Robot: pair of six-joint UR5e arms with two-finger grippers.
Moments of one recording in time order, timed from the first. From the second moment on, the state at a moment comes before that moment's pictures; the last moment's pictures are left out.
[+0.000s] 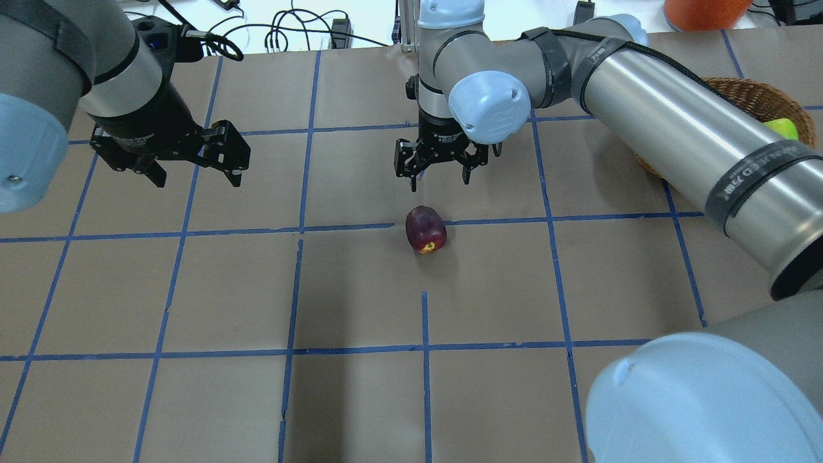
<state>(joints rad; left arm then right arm) -1.57 -1.49 -1.65 -1.53 1.63 0.00 1.87 -1.04 1.40 -1.76 -1.45 0.15</state>
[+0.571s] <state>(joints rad) -1.57 -1.50 -1.66 -1.51 1.59 0.00 1.91 -1.00 1.43 -1.77 -1.44 0.26</state>
